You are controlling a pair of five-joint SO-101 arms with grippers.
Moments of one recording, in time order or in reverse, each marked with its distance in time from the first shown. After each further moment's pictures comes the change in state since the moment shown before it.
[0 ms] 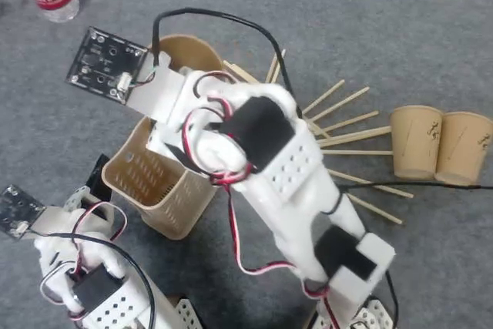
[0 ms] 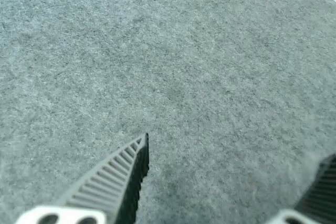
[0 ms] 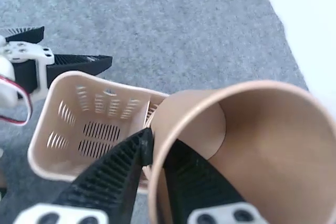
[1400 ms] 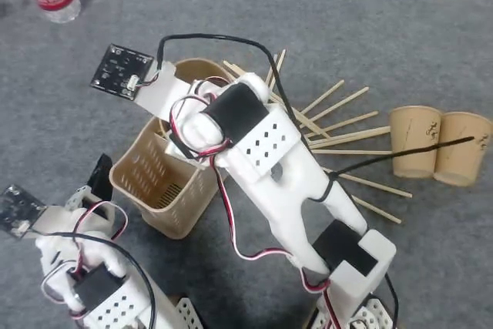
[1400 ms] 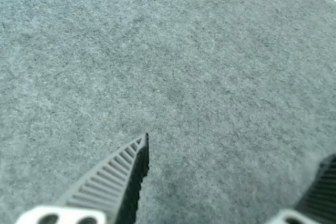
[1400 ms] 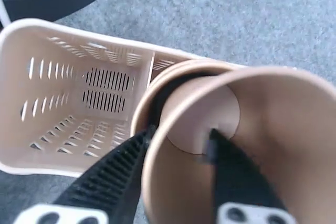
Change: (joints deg) left arm 0.0 0.0 0.0 0.0 0.0; right arm 3.4 0.3 17.6 0.0 -0.1
